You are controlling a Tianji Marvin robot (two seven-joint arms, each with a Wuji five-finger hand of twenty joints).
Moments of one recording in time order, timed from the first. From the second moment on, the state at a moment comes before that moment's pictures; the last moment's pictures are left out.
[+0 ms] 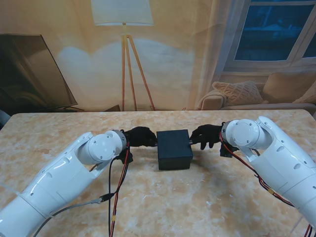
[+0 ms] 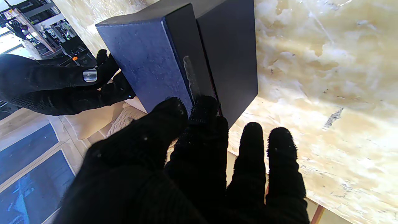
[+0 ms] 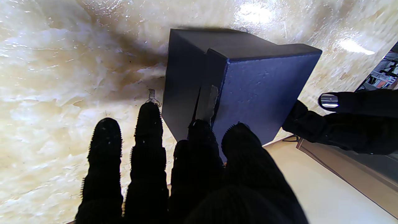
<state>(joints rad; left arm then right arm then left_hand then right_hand) 1.04 -1.11 -0.83 -1.37 0.21 0.17 -0.34 -1.02 -0.99 0.96 -1.39 -0.38 0.18 0.70 0.89 -0.34 0.64 -0.15 0.82 0.32 0.34 0.41 0.59 0.18 0.32 0.28 0.44 0.23 0.26 0.47 0.15 0.20 0.83 0.45 0.98 -0.06 0.17 -0.07 0.54 0.18 0.46 0.40 0.50 0.03 0.16 0.18 0.74 0.07 0.40 0.48 0.34 0.24 1.03 0.47</state>
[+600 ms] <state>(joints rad) 1.00 -1.12 -0.80 -1.33 0.19 0.18 -0.34 -1.01 -0.99 0.95 -1.38 -0.38 0.21 0.70 0.89 -0.34 0.64 -0.15 0.82 0.32 0.33 0.41 0.59 0.16 0.32 0.28 0.44 0.23 0.26 0.47 0.15 0.20 0.83 0.45 1.00 -0.04 0.14 -0.07 0.53 0.17 0.46 0.39 0.50 0.03 0.16 0.18 0.74 0.08 0.40 0.48 0.33 0.24 1.03 0.47</state>
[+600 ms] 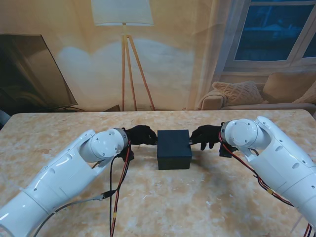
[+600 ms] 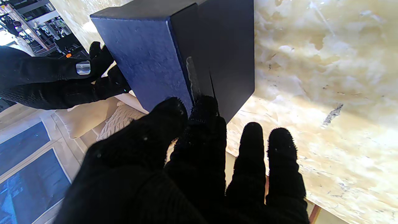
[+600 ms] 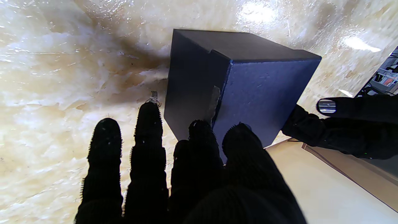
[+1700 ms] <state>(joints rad) 0.97 -1.14 -0.77 -1.27 0.17 0.22 -0.33 -0.98 -0.99 0.92 -1.36 -0.37 0.25 0.70 0.89 -0.34 0.63 -0.15 0.82 0.30 0.32 0.41 0.59 0.16 0.32 0.28 0.44 0.23 0.26 0.48 0.15 0.21 0.83 0.45 1.03 -0.04 0.05 -0.07 0.53 0.14 0.45 0.39 0.53 0.02 0.16 0.19 0.74 0.08 0.41 0.48 0.33 0.24 1.03 0.47</state>
